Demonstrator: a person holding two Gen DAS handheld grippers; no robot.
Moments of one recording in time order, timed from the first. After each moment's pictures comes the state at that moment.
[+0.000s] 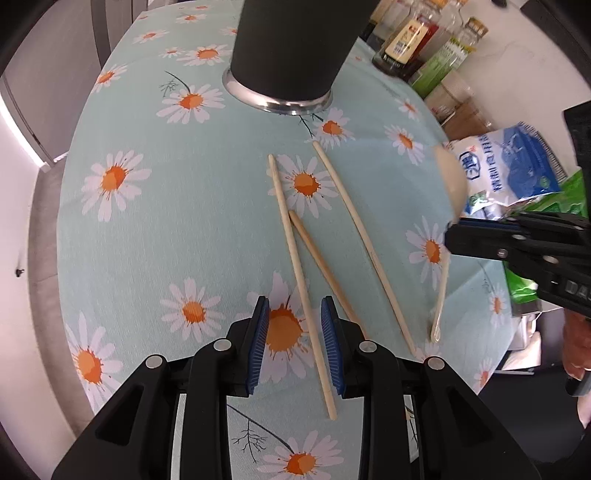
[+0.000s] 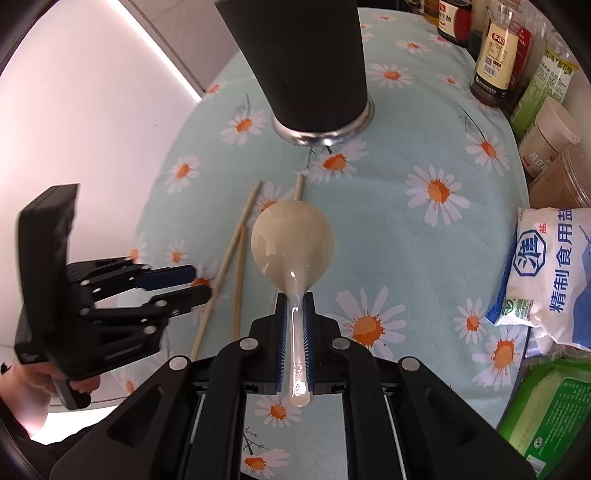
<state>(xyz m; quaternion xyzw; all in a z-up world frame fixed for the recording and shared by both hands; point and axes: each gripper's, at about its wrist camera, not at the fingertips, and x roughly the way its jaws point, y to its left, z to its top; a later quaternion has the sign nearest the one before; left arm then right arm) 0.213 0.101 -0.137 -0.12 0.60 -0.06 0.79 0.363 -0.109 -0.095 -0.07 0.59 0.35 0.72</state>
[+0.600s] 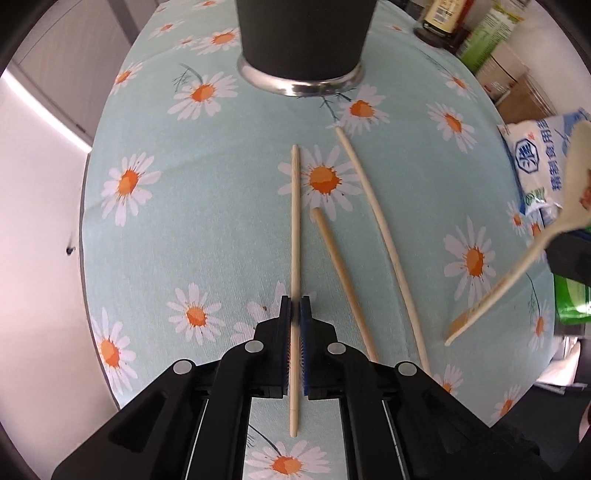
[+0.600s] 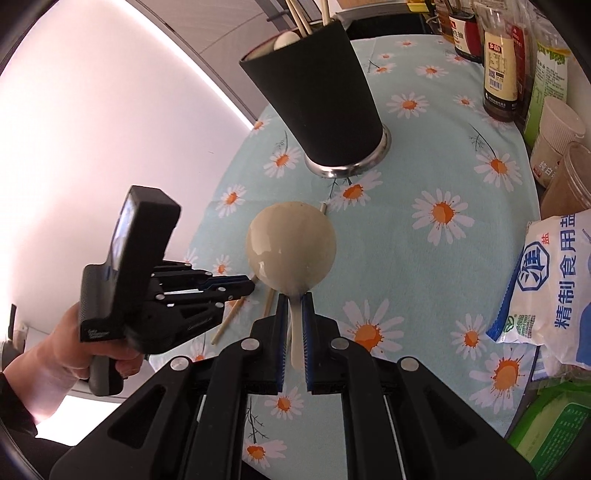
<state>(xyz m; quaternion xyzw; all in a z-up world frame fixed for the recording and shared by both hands) 0.242 0.072 -0.142 -0.06 0.65 0.04 0.75 0.371 -0.146 -0.070 0.00 0.55 0.45 0.70</state>
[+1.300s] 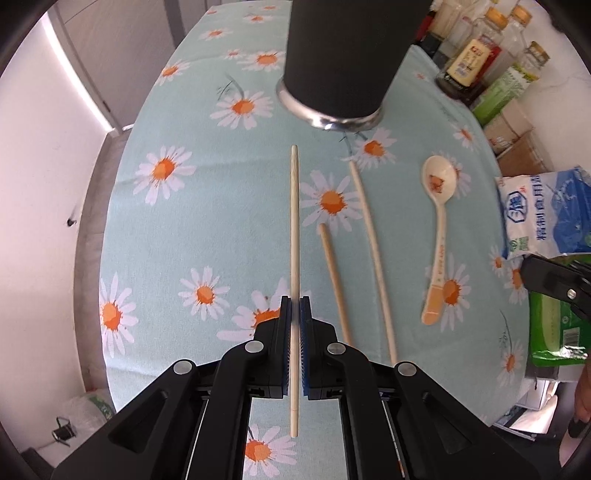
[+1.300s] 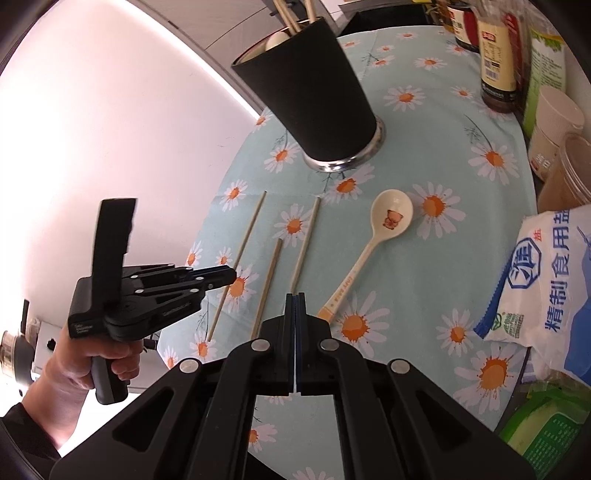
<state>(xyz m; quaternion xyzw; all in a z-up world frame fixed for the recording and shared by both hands) 0.215 0.084 -0.114 -0.13 0.60 0.08 0.78 0.385 -0.160 -0.075 0.01 0.57 0.45 0.69</state>
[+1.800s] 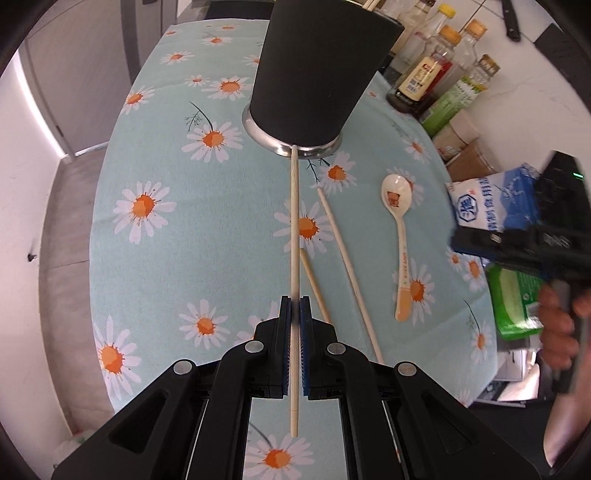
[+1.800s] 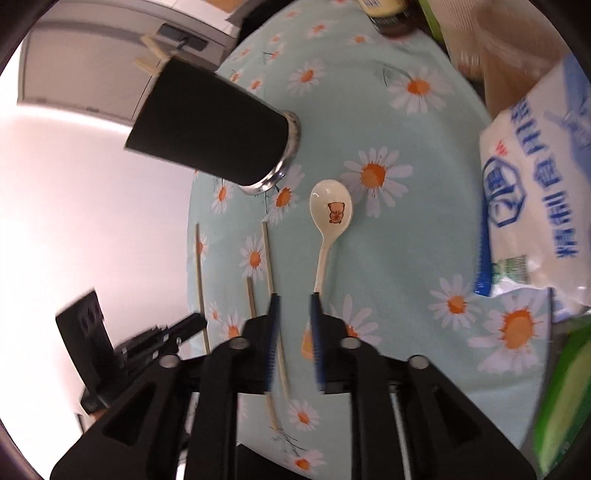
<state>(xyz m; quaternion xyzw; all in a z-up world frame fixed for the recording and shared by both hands) 0.214 0.109 -0.097 -0.15 0.57 -0.03 0.81 0.427 -0.183 -0.123 0.19 0.65 0.33 0.66</state>
